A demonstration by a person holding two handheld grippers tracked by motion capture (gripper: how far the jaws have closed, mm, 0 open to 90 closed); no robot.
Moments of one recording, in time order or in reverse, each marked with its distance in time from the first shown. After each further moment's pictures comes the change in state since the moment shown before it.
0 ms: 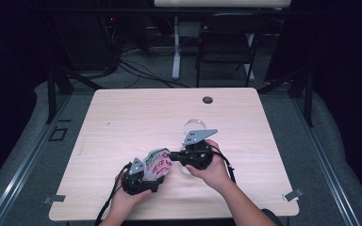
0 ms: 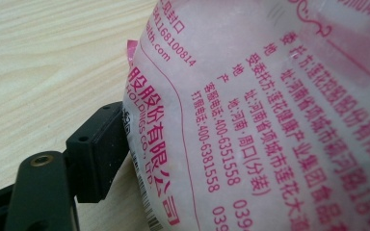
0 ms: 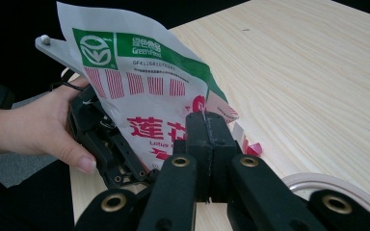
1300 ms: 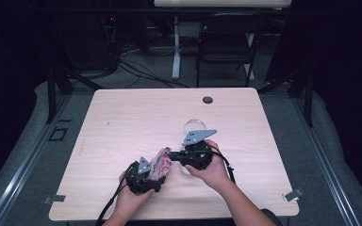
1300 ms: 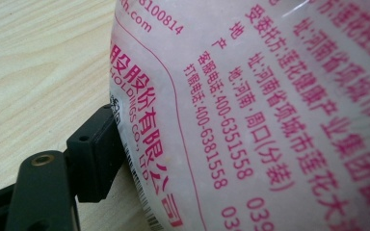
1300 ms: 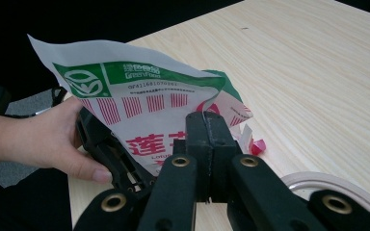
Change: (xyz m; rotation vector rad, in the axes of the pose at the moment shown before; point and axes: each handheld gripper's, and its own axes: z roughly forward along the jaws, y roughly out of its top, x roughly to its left) left arm -0.005 0.006 0.012 0.097 0.073 0.101; right arm 0.000 -0.001 0.002 0.004 -0.007 0.000
